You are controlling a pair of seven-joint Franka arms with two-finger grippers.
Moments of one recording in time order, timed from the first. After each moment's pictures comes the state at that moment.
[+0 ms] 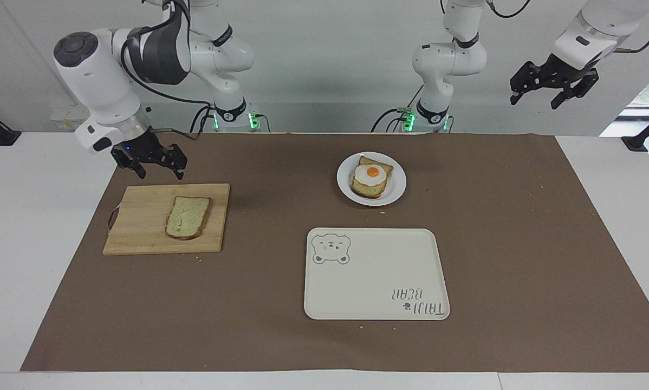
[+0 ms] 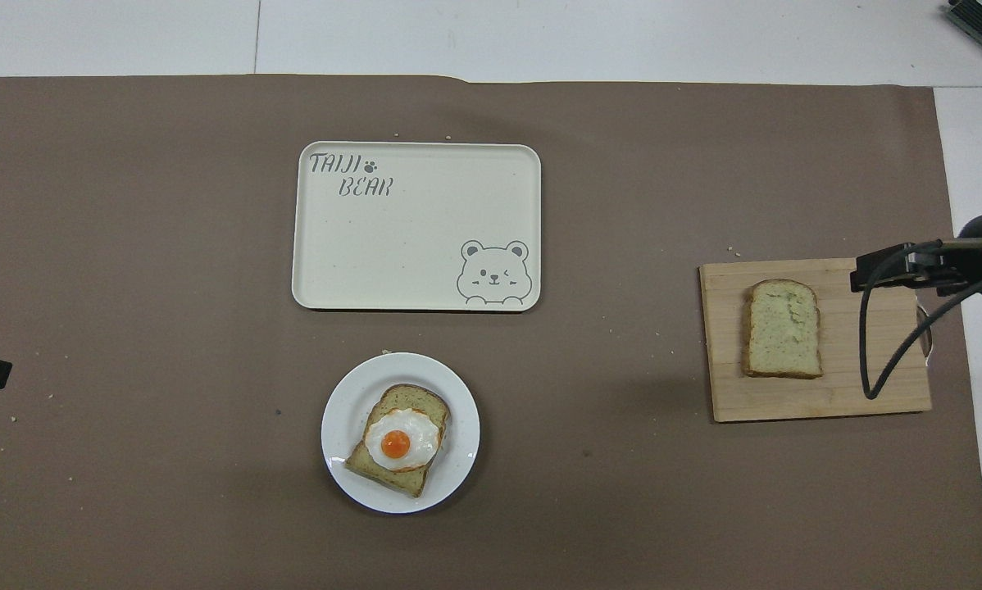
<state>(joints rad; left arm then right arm) -0.06 -0.10 0.05 -1.50 -0.01 1.24 0.16 0.05 0.00 -0.12 -1.87 0.01 1.84 -0.03</state>
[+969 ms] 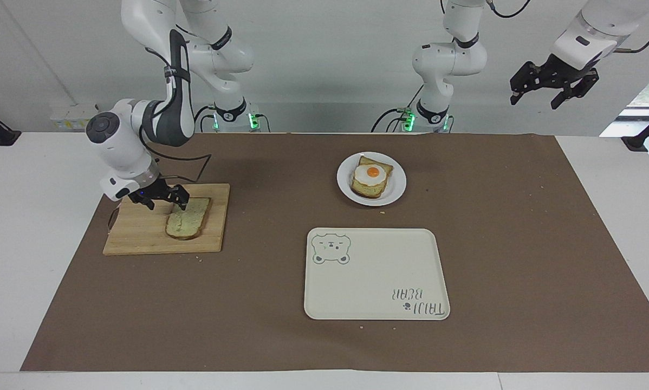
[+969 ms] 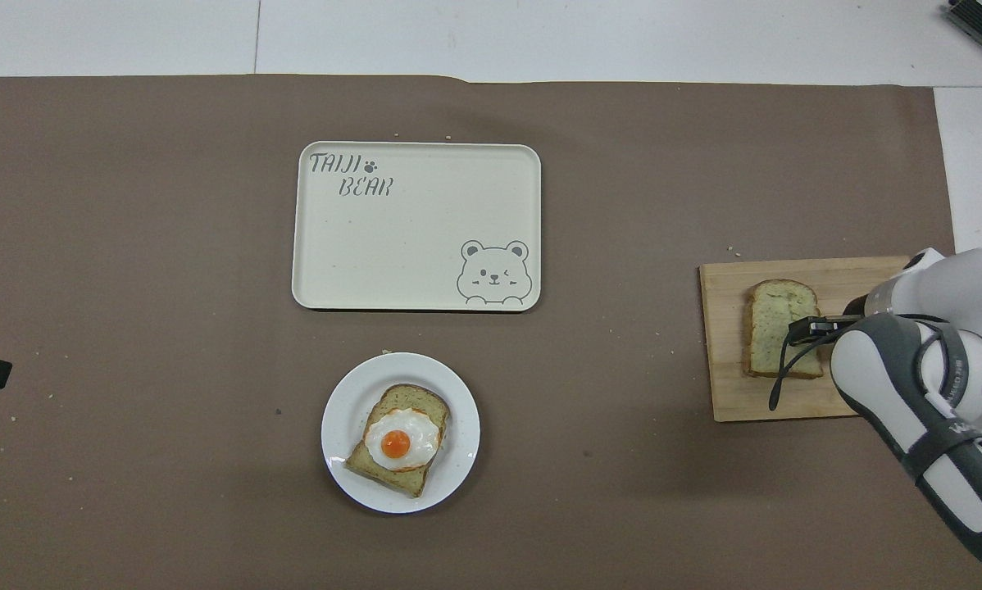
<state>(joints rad) -0.06 -0.10 0.05 -1.50 -0.01 1.24 0.16 -0.06 0.15 -0.12 -2.21 0.03 2.27 -0.16</state>
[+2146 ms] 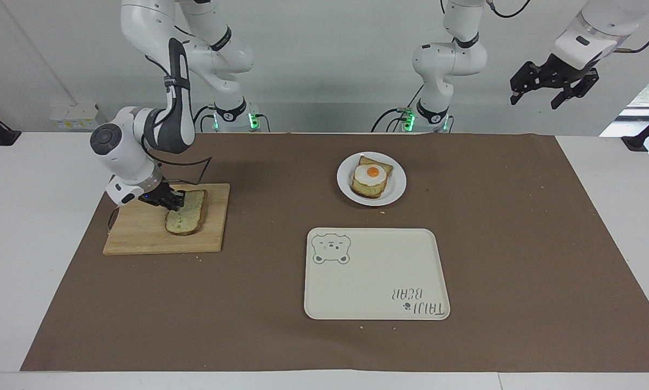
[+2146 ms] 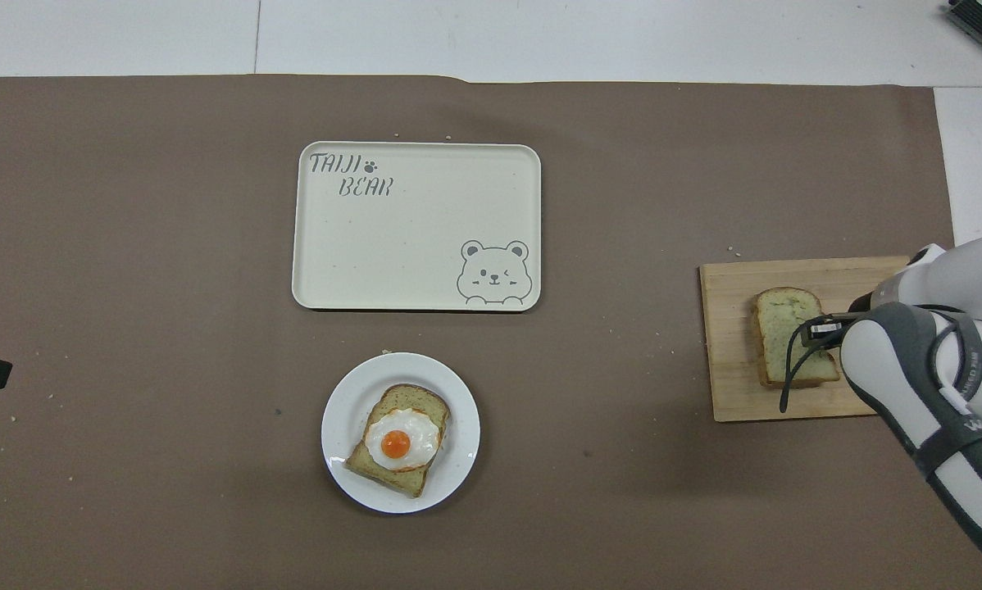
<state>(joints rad) -0.06 -0.10 0.05 -1.50 -0.01 1.24 0.16 -0.07 0.13 -0.12 -2.14 0.06 2.14 -0.21</state>
